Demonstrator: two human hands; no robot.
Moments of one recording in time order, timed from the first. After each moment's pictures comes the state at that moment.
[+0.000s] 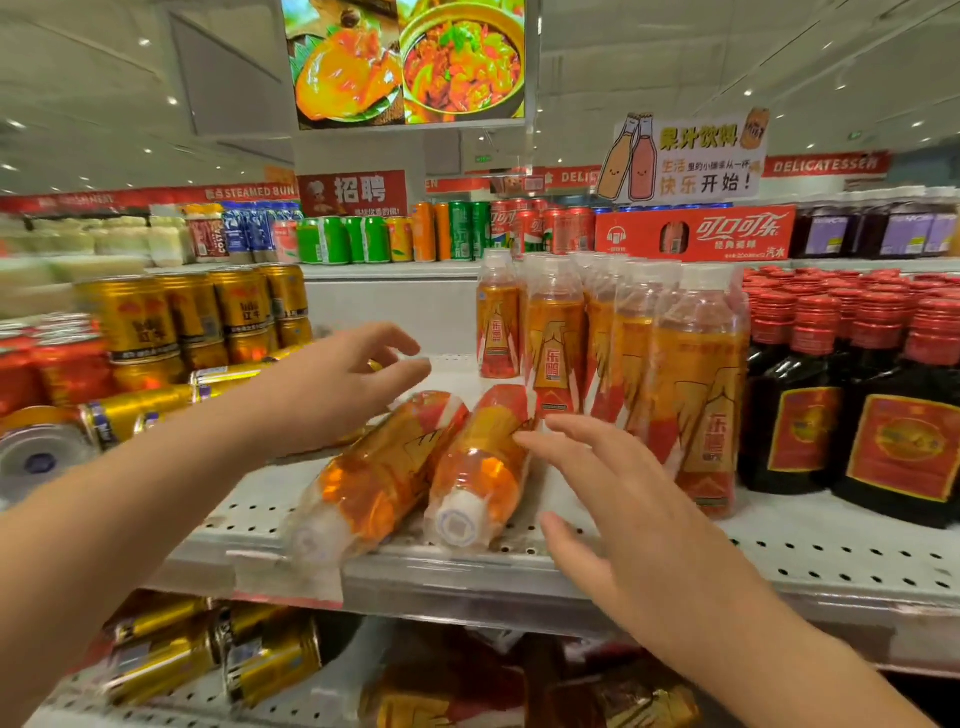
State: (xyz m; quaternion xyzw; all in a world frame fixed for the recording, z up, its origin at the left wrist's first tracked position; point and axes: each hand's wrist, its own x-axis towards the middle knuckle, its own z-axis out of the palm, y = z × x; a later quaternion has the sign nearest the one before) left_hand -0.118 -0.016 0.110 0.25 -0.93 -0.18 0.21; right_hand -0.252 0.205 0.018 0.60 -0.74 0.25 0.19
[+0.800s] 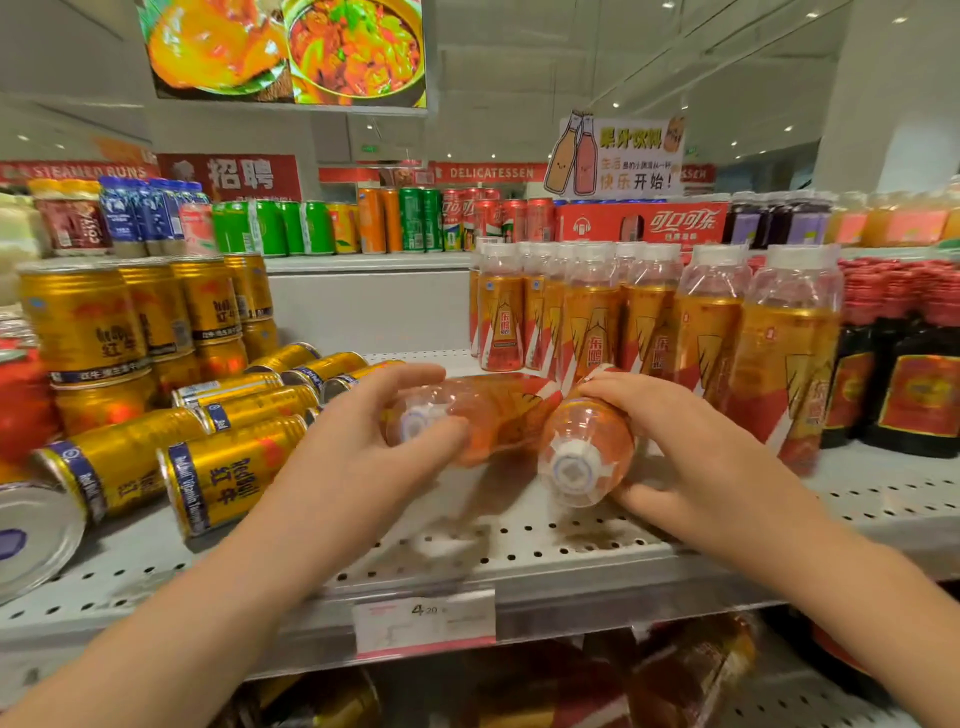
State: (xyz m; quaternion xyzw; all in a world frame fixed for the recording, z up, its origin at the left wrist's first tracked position) left_hand -0.069 -0.088 0.045 0.08 -0.83 -0.44 0.33; right_hand -0.234 0.141 0.027 0.52 -0.79 0.23 0.24
